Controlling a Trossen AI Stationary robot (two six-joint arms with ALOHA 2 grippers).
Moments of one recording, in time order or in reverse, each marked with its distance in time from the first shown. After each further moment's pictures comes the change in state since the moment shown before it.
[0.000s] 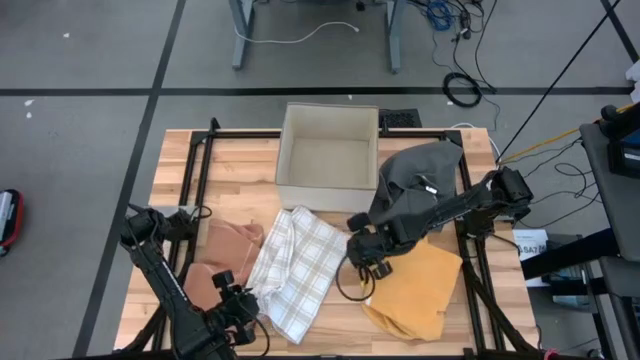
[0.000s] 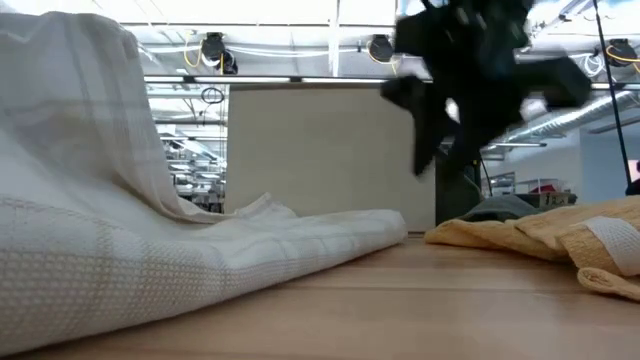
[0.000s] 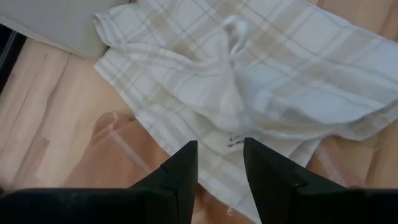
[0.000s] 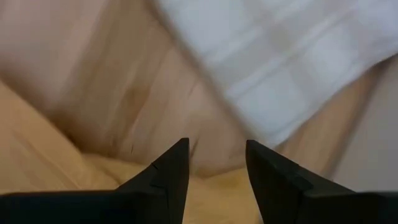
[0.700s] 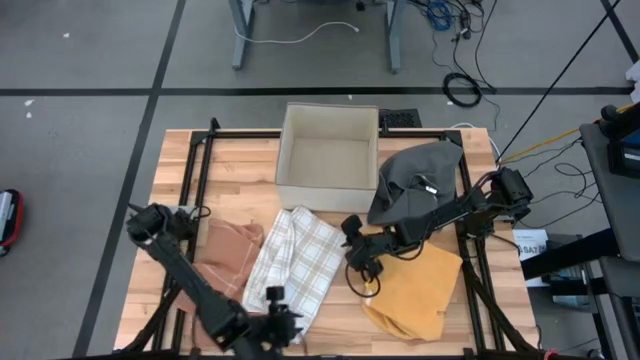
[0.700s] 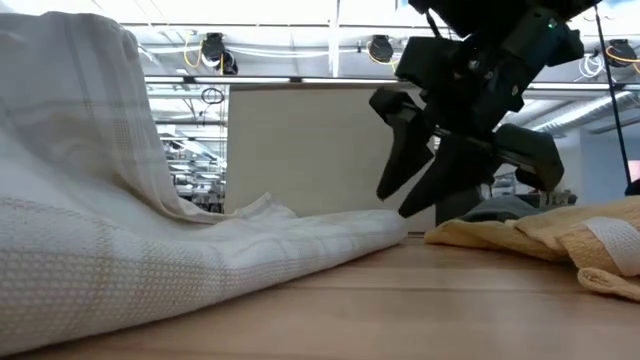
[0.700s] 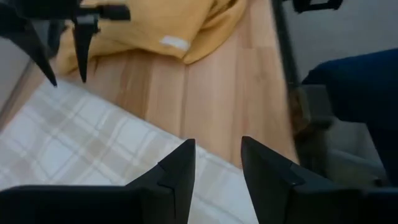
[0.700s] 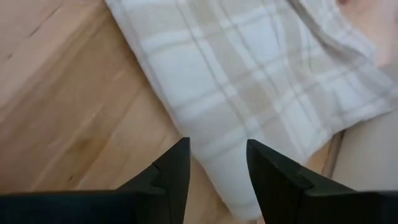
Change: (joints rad) left arm 0.146 -0.001 -0.083 0.839 -0.015 0.714; right arm -0.010 0.000 -0.228 0.533 0.052 -0.222
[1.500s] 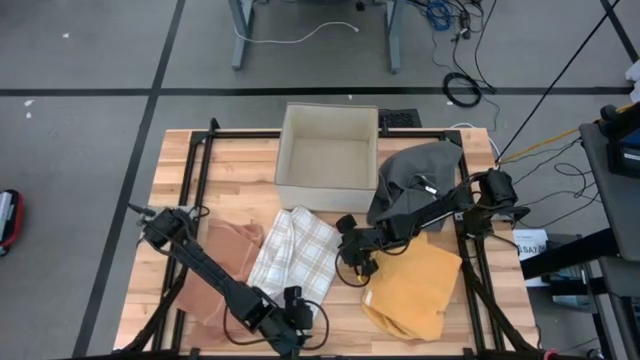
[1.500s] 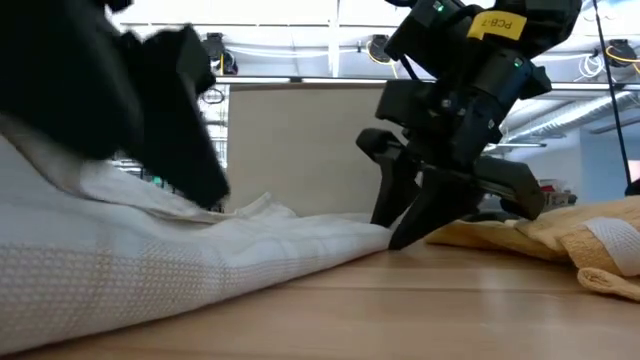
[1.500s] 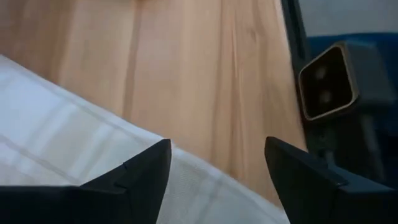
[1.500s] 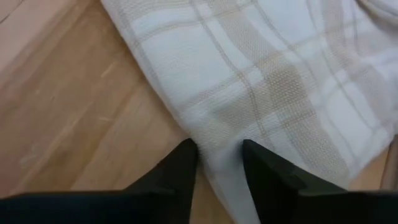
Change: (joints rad) left arm 0.127 0.115 -0.205 0.414 0.315 0.009; right arm -0.078 0.123 0.005 0.077 -0.128 0.020
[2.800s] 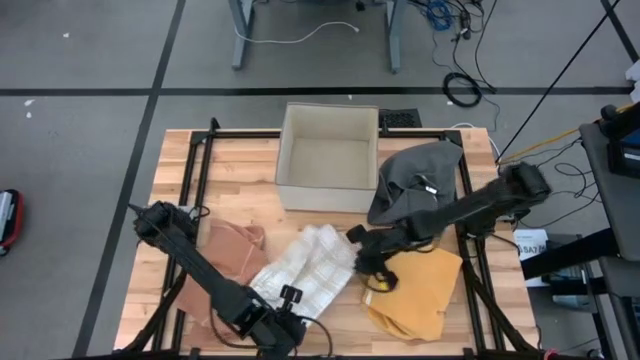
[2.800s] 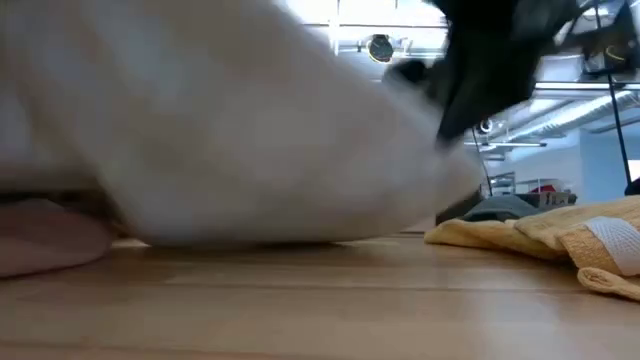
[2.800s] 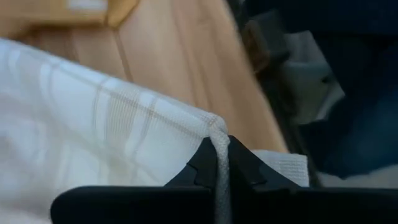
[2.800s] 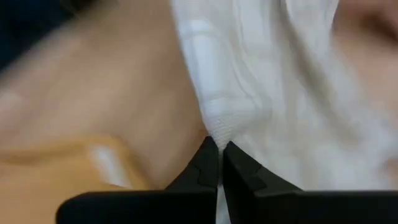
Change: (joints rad) left arm -0.027 -0.107 0.345 -0.596 0.112 0.331; right arm 0.110 -0.299 0.046 -0.226 -0.235 0.161
